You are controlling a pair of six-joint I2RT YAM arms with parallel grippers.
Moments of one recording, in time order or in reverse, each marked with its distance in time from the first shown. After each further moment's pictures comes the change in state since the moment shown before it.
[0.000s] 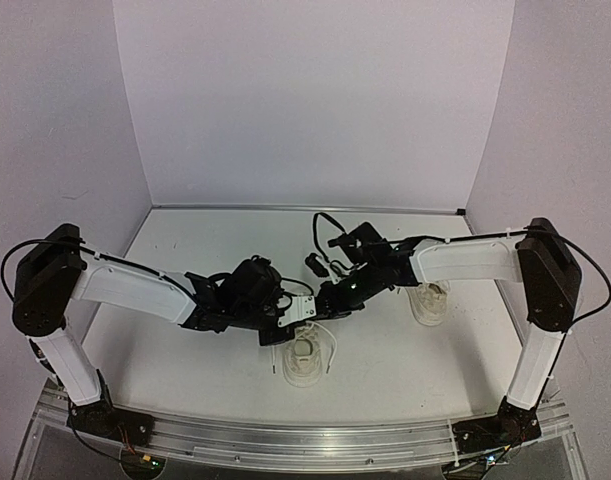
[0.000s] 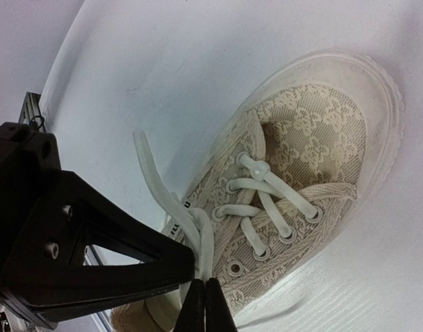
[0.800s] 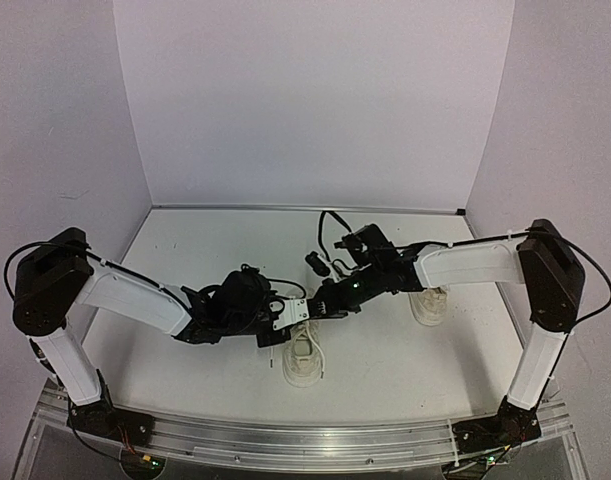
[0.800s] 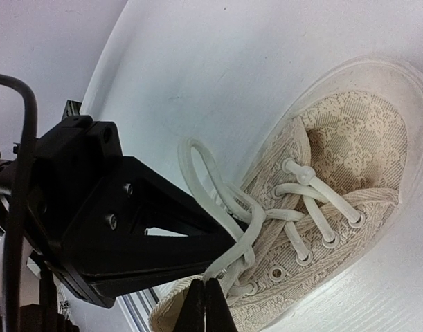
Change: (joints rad) left arm 0.002 0.001 -0.130 0.255 -0.066 0.027; right arm -0.016 -0.018 -0.070 0.155 -0.129 0.106
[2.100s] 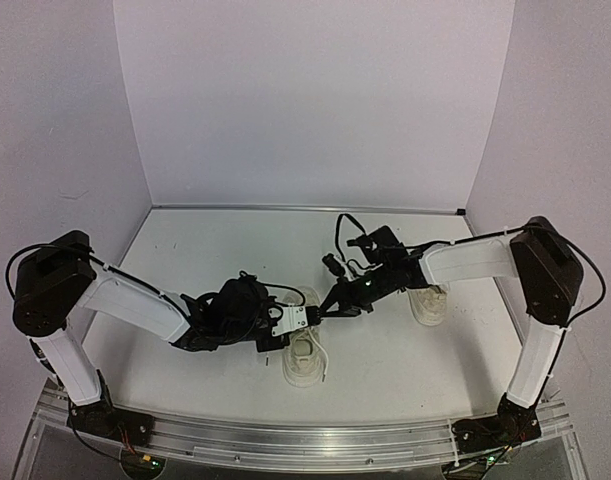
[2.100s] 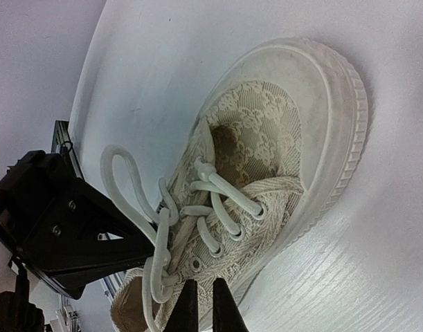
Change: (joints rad) left arm -0.019 0.003 -0.051 0.084 -0.014 0.031; right arm -0.101 0.024 -0.044 0.010 -0.038 0.005
